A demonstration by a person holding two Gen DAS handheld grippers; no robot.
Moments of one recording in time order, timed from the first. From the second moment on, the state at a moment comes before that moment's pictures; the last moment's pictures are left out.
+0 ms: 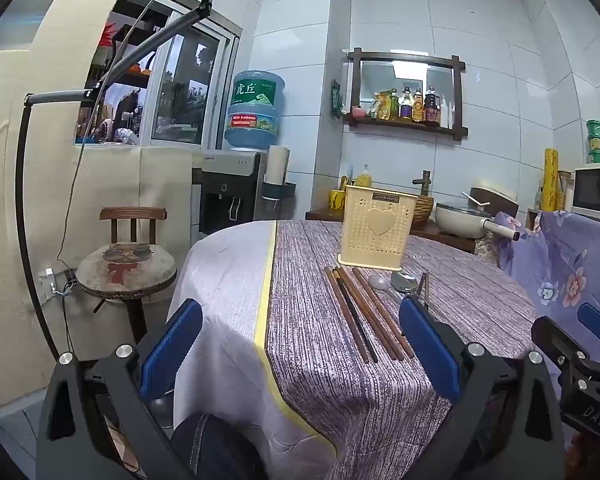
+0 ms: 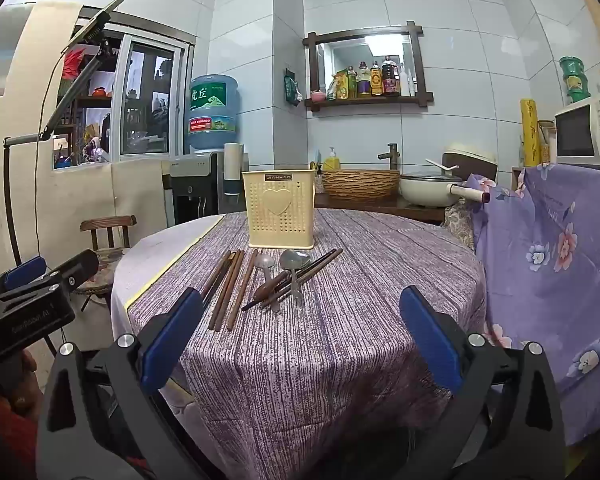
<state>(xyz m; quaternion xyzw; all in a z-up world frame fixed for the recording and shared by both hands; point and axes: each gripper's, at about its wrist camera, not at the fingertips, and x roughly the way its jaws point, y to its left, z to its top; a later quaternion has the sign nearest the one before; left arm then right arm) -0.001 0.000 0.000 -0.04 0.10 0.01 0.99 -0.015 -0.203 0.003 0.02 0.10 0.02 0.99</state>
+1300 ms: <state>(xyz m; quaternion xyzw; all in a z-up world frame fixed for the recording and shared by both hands) -0.003 -0.002 0.001 -0.04 0.10 0.01 0.99 -0.014 -0.200 0.005 0.02 0.10 0.02 0.99</state>
